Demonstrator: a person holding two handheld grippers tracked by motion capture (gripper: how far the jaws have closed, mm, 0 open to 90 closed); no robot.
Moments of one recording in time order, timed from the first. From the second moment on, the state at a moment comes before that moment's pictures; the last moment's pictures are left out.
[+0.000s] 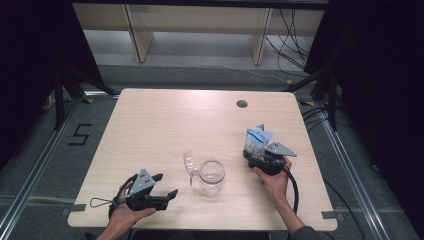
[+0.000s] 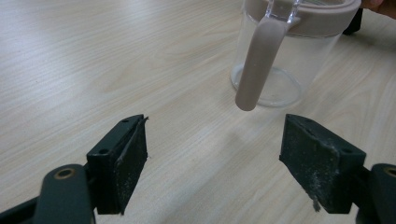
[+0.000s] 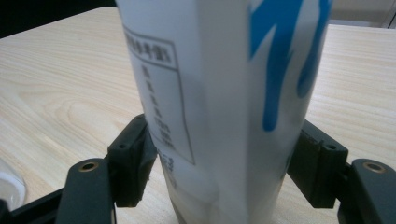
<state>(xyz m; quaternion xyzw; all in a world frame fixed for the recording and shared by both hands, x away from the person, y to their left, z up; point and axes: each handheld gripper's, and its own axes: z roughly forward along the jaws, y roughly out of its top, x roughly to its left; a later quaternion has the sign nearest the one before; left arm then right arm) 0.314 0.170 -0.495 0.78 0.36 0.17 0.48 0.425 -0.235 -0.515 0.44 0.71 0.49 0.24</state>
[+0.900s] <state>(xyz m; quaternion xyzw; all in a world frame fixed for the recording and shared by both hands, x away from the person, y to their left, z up) 0.314 0.169 -0.496 0.79 0.35 0.17 0.48 0.429 -0.236 -0.515 0.42 0.71 0.50 0.27</state>
